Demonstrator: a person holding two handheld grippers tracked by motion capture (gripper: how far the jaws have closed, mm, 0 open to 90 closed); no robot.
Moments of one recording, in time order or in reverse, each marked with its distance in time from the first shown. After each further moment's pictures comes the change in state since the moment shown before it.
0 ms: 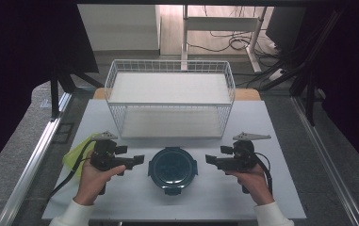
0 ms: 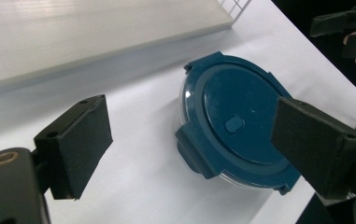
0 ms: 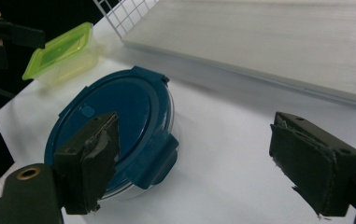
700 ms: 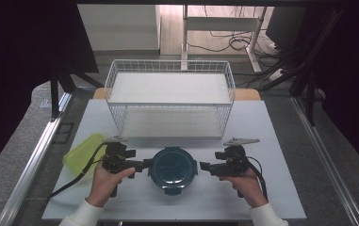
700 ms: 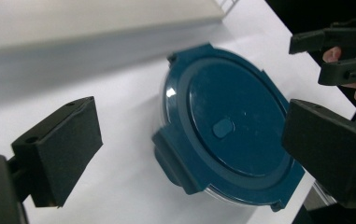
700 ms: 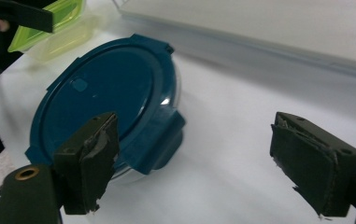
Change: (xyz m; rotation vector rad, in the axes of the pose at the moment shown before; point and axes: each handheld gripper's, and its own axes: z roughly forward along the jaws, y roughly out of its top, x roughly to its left) left arm -0.005 -0.009 0.033 0.019 -0.059 -0.065; right arm 0.006 -0.013 0.020 0.077 -0.008 -0.023
